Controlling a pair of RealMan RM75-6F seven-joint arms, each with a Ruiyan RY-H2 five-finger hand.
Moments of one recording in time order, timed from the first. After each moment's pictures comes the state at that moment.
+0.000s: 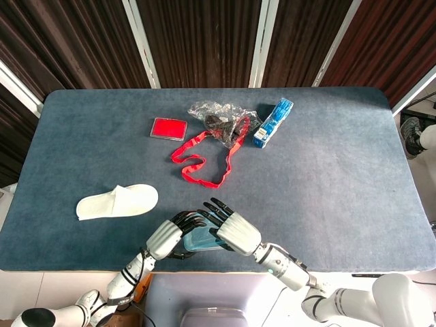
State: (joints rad) left arm -0.60 -1.98 0.10 -0.80 1.73 1.34 -0.49; right arm 0.68 -1.80 0.01 -1.20 -1.76 1.22 -0.17
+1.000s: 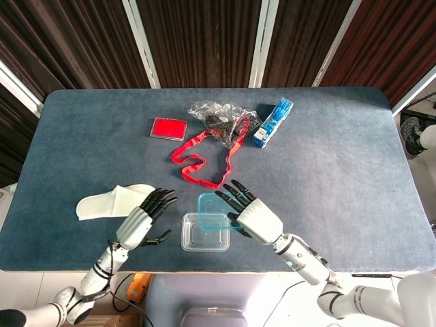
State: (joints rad) left arm -0.54 -1.78 0.06 -0.91 1.72 1.52 -0.49; right arm 0.64 -1.64 0.05 -1.28 -1.77 1.35 -0.19
